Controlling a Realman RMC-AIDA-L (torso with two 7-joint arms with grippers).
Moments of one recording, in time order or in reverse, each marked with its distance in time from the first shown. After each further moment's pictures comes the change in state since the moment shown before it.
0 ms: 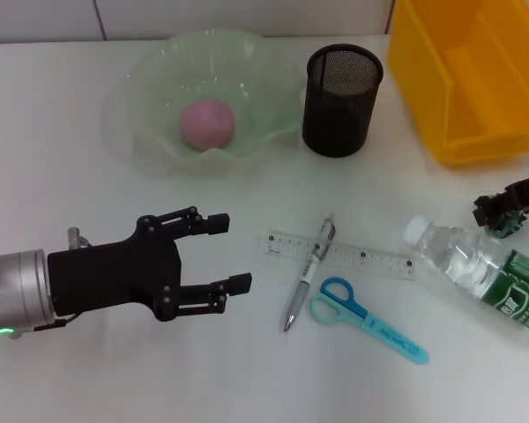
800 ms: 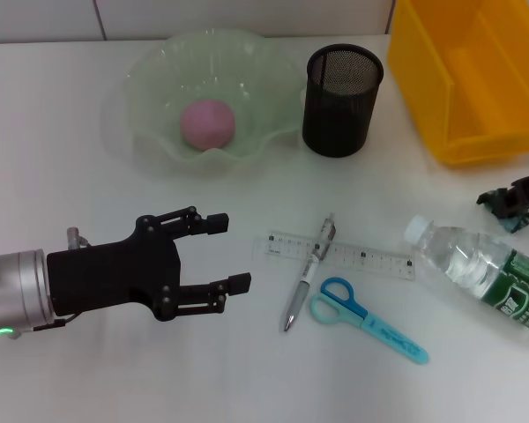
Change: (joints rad) left arm 0.001 0.001 -0.001 0.000 0.000 -0.001 0.002; right arm -0.013 -0.002 0.012 -0.023 0.007 0.001 -0.011
